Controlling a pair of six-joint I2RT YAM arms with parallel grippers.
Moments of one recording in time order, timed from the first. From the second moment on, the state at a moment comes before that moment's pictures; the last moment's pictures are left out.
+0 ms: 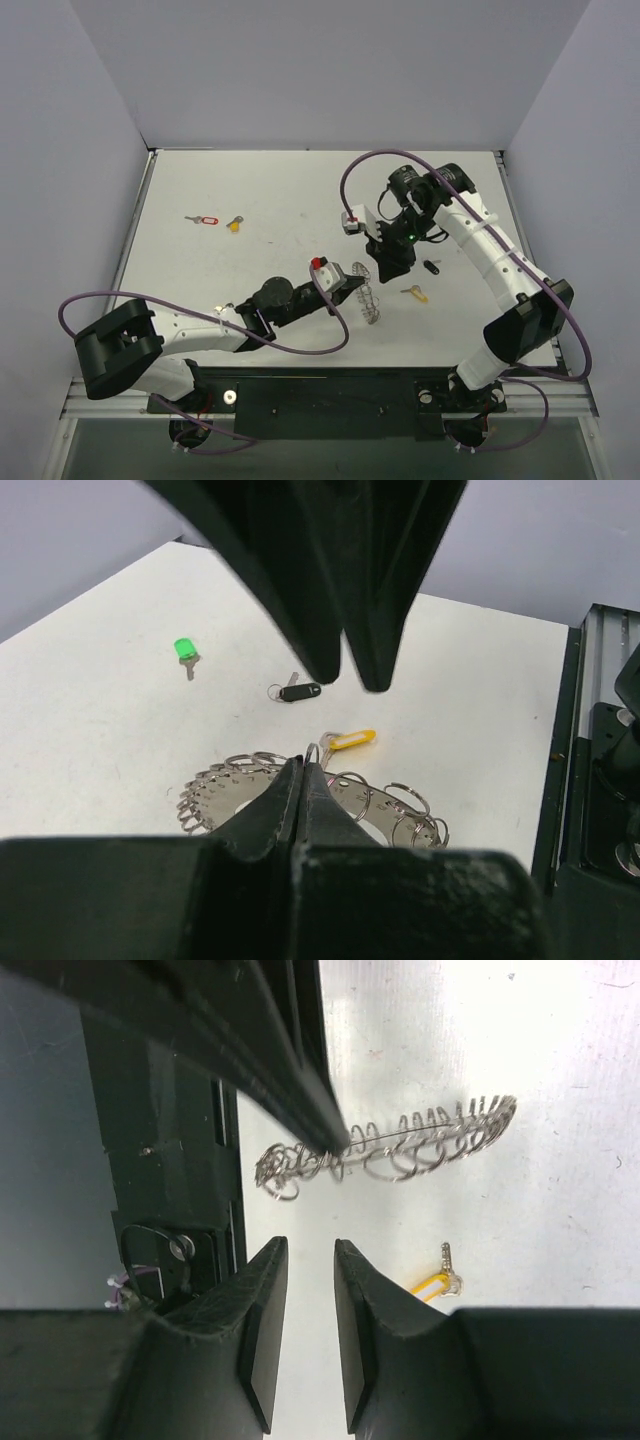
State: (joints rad) left arm -1.09 1.37 0.57 0.87 0.04 0.01; right arm 0.52 1.60 1.67 -1.54 -0.57 -0.97
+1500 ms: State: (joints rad) left arm -1.10 1.42 0.43 1.25 -0.10 -0.11; right arm 0.40 1.53 1.41 -1.29 -0.96 -1.28
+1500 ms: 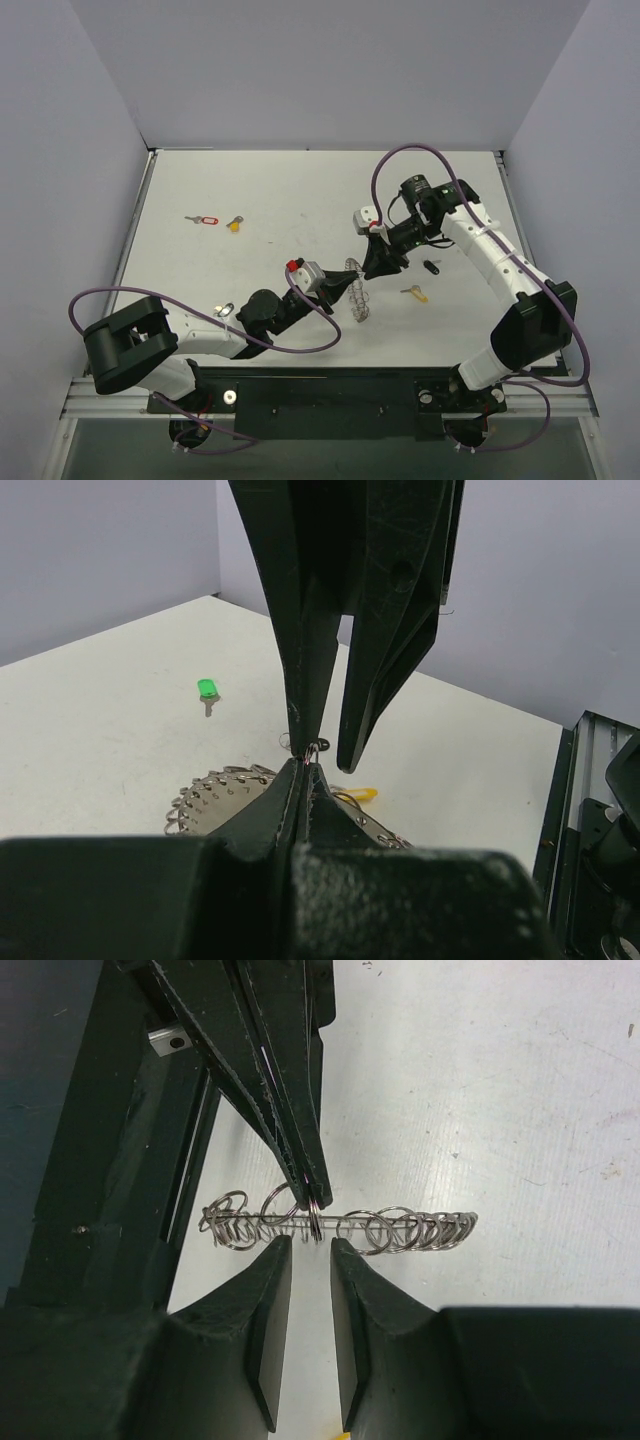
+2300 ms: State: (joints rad) left arm -1.10 1.43 0.43 1.24 -0.10 -0.14; right arm 0.45 1.53 1.44 -1.28 -0.88 -1.12
